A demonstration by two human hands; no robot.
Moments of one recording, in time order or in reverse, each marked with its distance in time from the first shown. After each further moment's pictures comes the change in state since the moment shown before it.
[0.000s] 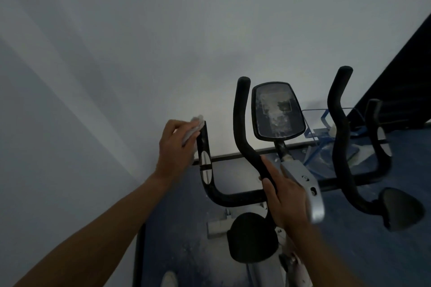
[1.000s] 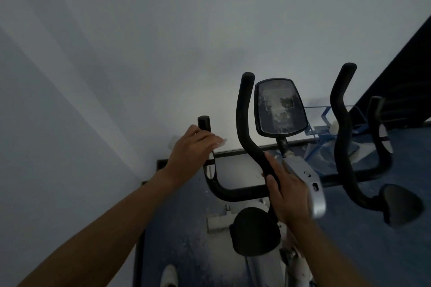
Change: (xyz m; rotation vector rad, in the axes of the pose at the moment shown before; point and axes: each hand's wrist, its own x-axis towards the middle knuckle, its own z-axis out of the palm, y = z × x) left_hand -0.011 -0.006 0.012 0.223 -0.328 0.373; right_hand 0.000 -0.007 -0.003 0.017 0.016 0.028
